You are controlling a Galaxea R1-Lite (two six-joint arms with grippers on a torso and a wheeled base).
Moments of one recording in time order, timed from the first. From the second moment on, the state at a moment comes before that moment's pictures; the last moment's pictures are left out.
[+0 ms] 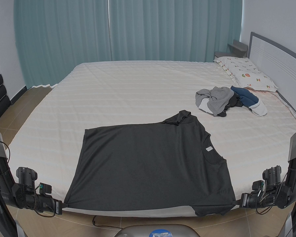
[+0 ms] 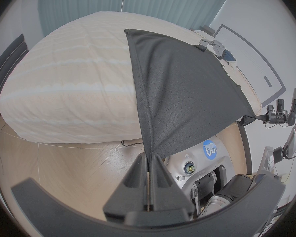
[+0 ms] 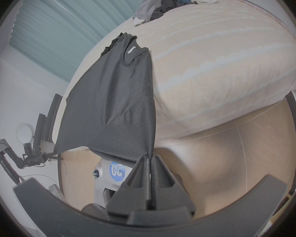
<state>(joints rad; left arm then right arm) 0.24 2.08 -0.11 -0.86 -0.40 0.22 0.00 2.19 -0.02 -1.19 0.33 0.33</state>
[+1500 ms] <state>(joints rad) 0.14 1.97 -0.29 -1.07 -0.38 -0.47 0.03 1.94 -0.22 -1.14 0.33 0.44</state>
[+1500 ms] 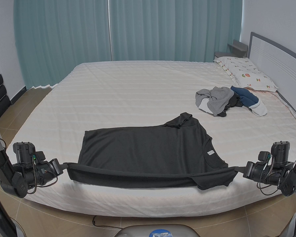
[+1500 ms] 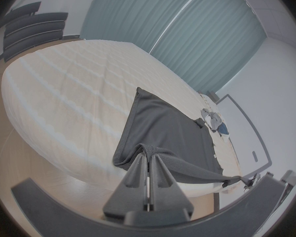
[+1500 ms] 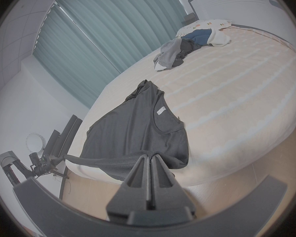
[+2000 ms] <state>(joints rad) 0.13 2.01 -0.37 -1.07 -0.38 -0.57 0.03 1.97 -0.34 -1.09 0.32 0.44</state>
